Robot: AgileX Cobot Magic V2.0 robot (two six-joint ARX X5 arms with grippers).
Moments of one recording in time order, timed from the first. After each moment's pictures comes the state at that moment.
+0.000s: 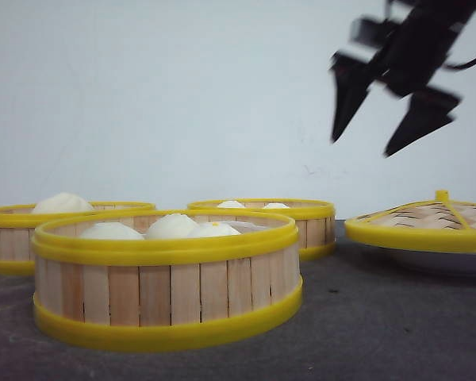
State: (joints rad) left arm -0.09 0.85 0.82 -0.59 0.11 -0.04; right arm 0.24 1.76 1.49 -0.64 -0.23 0.13
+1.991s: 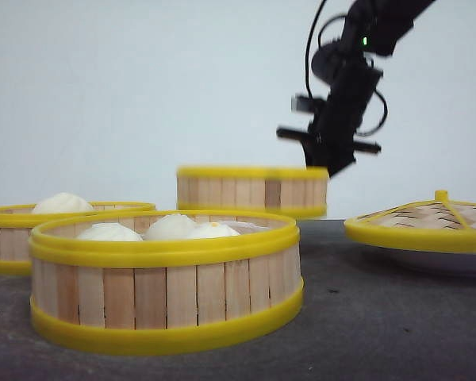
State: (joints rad) left arm -0.09 0.85 0.82 -0.60 0.10 -0.01; right arm 0.28 2.24 2.12 -0.81 -0.17 0.10
